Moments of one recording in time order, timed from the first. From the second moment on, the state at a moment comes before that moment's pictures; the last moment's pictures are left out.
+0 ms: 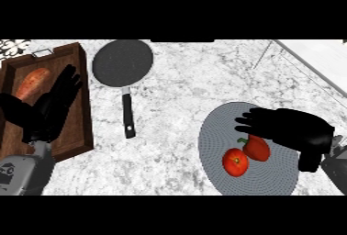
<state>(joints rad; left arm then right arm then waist) -0.23 0.34 -0.03 -1.50 0.25 0.11 0.19 -0.35 -0.71 0.40 -1.61 0.90 0.59 -0.48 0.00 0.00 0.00</state>
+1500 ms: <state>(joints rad) -0.27 0.26 0.06 -1.49 0.16 0.03 0.22 -0.35 -0.44 0.39 -1.27 1.23 0.36 -0.66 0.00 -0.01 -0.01</state>
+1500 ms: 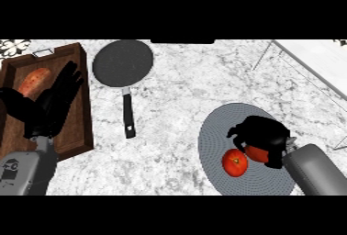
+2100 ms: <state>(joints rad) -0.22 0.27 0.10 -1.50 0.15 0.04 0.22 -0.08 -0.26 0.33 -1.55 1.28 0.37 -0.29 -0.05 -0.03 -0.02</state>
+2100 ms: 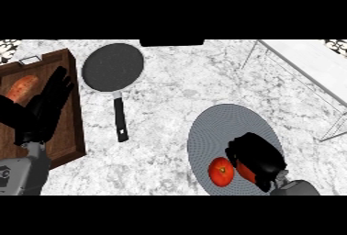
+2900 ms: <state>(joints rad) -0.23 0.26 0.09 -1.52 0.15 0.04 0.23 0.23 0.00 0.38 -2.33 0.91 0.37 0.19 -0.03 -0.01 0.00</state>
